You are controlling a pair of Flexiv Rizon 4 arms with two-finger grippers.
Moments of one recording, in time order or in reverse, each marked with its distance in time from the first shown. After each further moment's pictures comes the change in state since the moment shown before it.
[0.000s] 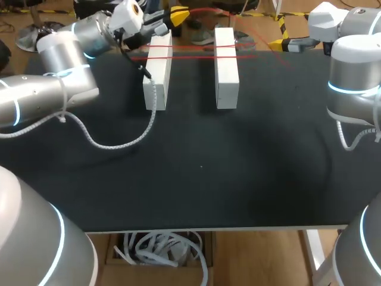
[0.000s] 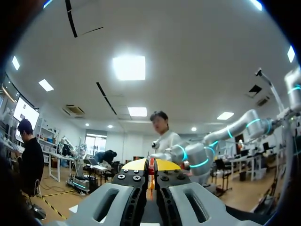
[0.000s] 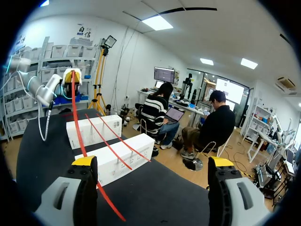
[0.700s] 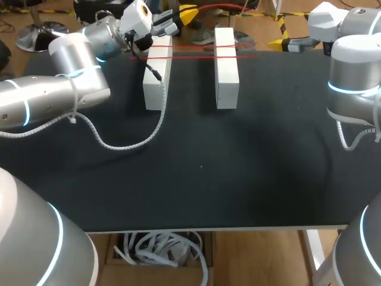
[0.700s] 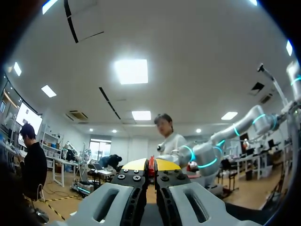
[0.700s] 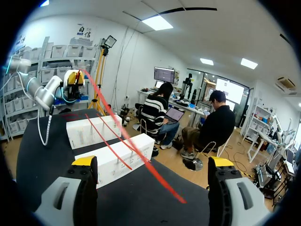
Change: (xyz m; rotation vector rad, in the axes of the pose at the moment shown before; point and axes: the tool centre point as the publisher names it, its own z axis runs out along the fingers) left arm -0.011 0.010 0.019 0.026 -0.023 0.036; right arm 0.000 0.000 0.000 0.000 0.000 0.000
